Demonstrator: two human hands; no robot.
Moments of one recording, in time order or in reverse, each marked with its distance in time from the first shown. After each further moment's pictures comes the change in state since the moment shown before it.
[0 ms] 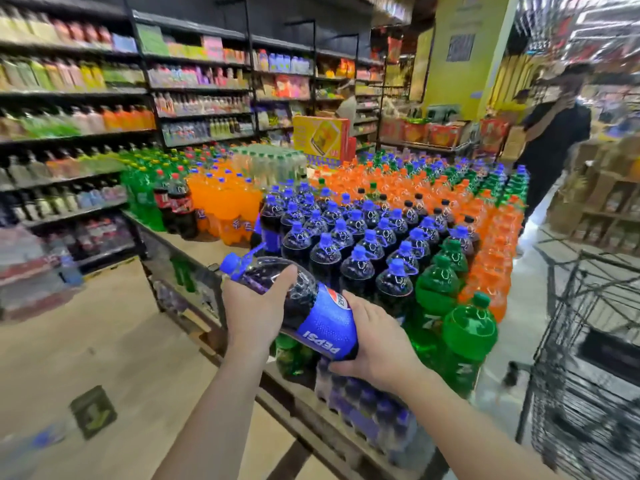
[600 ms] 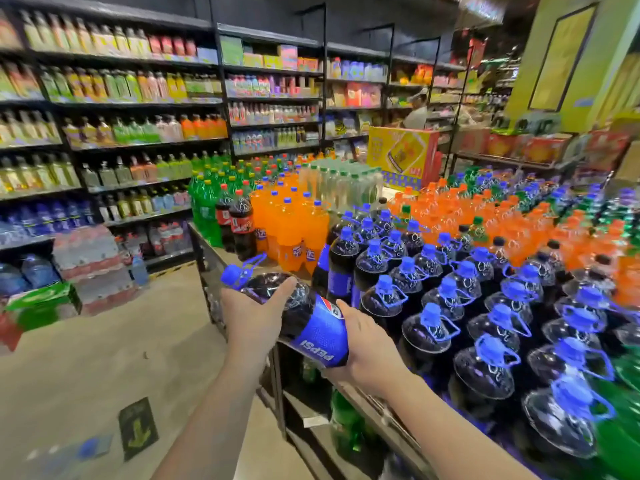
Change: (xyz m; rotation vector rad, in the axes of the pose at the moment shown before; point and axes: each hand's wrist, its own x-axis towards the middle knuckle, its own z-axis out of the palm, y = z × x) left_hand 0.275 -0.051 -0.022 0.087 0.280 -0.047; right_hand 0.305 -0.039 0.115 0.233 -0.066 -0.173
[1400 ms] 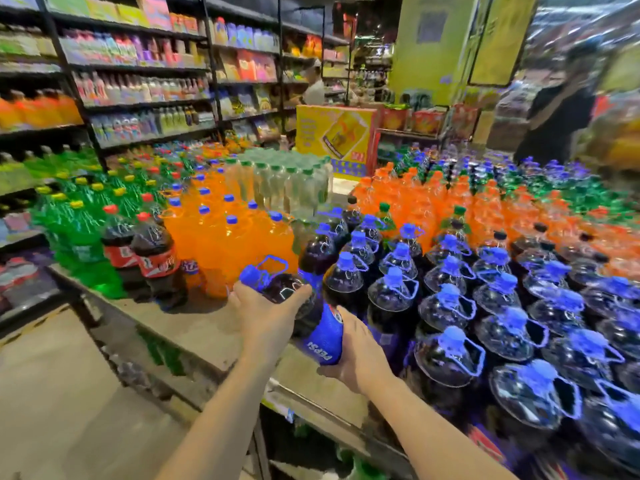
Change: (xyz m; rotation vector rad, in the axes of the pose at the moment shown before) left_hand 0.291 -0.069 0.141 0.053 -0.413 0.116; right_hand 0.236 0.049 0.108 0.034 0.173 0.485
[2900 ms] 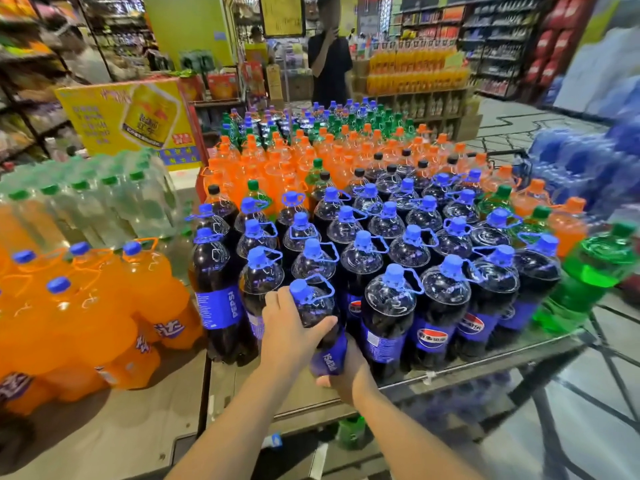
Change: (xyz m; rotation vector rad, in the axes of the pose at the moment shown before) left_hand 0.013 -0.049 0.089 0.368 -0.952 0.516; right_hand -0.043 0.014 0.063 0.584 0.497 0.714
